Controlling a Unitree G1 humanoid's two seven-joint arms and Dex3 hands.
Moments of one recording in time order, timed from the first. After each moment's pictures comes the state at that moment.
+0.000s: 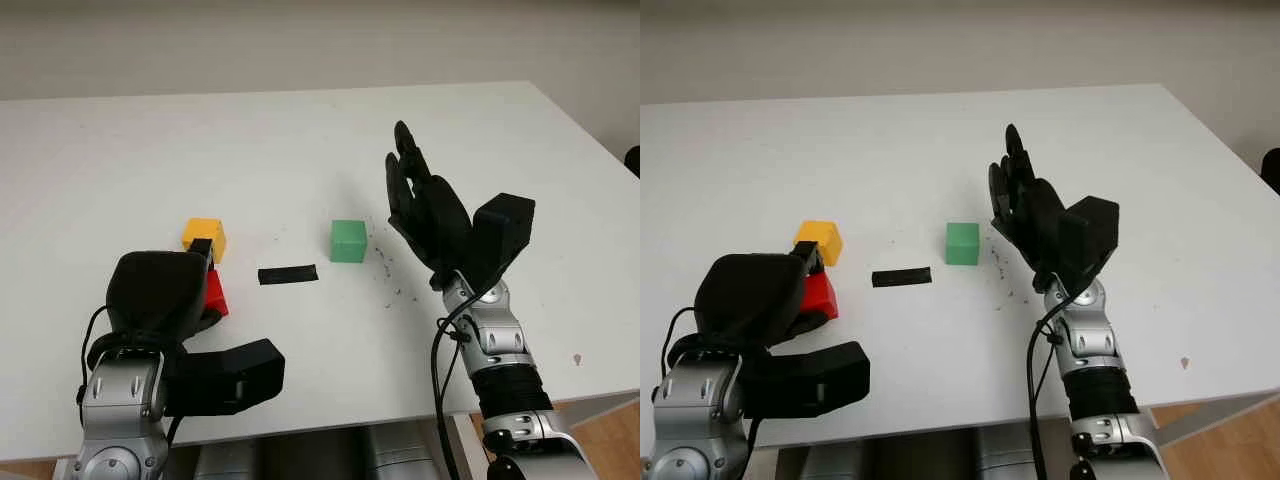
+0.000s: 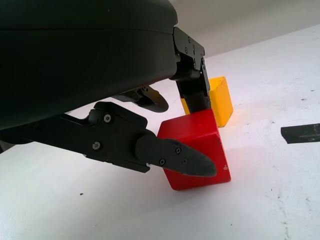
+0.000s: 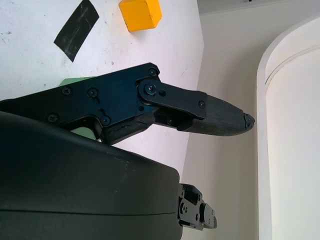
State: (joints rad) left arm 0.05 0.19 -0.04 -0.61 1.65 0.21 -0.68; right arm -0.48 -0.13 -0.08 0.38 0.14 -0.04 0.26
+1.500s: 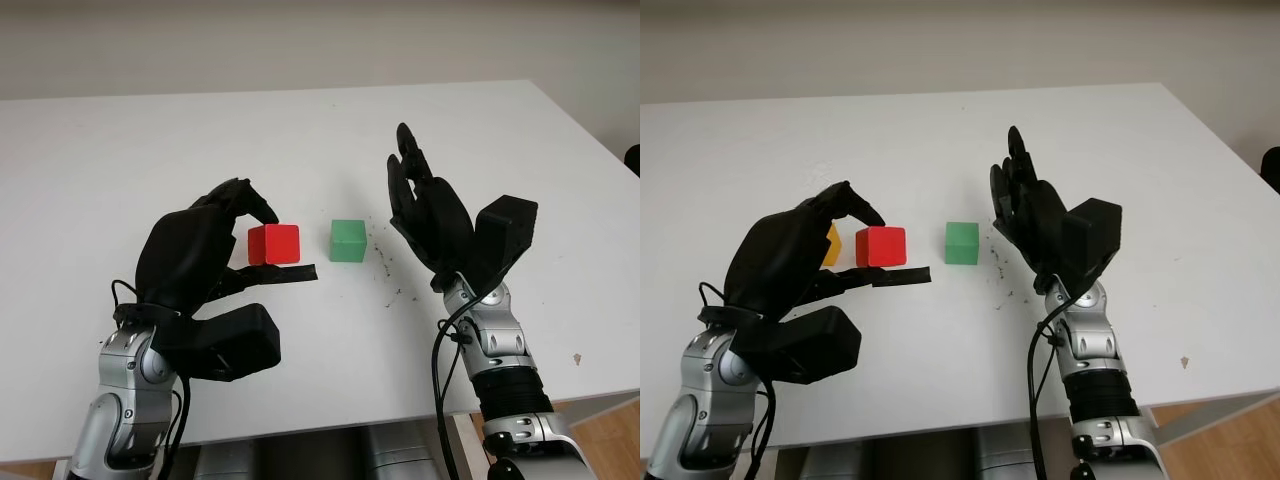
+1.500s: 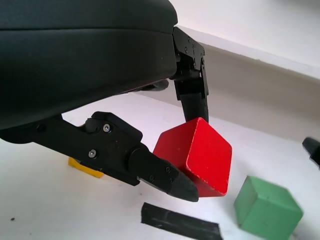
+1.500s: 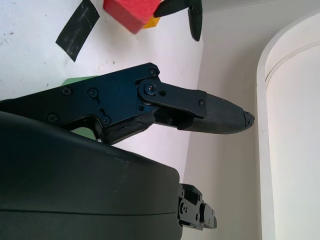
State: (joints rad) left arm -0.13 0.32 -0.08 -0.28 0.90 0.05 -0.13; right arm -0.47 -0.13 -0.08 0.37 0.15 -0.04 0.25
